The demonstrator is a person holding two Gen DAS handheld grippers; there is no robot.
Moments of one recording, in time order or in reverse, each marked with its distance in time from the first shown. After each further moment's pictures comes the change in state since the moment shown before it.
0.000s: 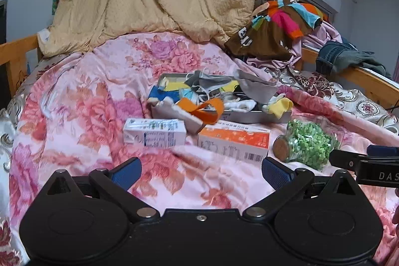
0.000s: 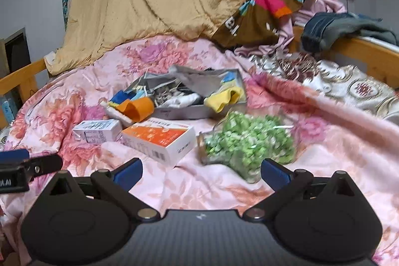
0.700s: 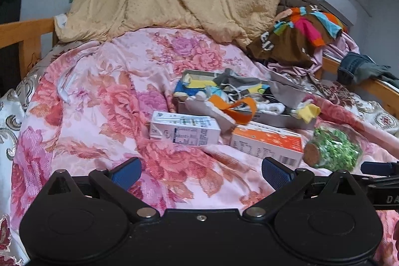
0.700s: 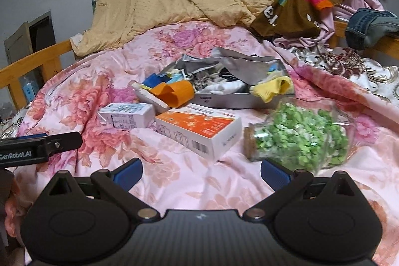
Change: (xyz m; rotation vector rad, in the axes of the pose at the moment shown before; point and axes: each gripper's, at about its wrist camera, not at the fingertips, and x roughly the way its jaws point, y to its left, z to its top) left arm 0.026 0.049 -0.009 -0.080 -0.017 0.035; right arm 0.037 0.039 -0.005 -0.078 0.039 0.131
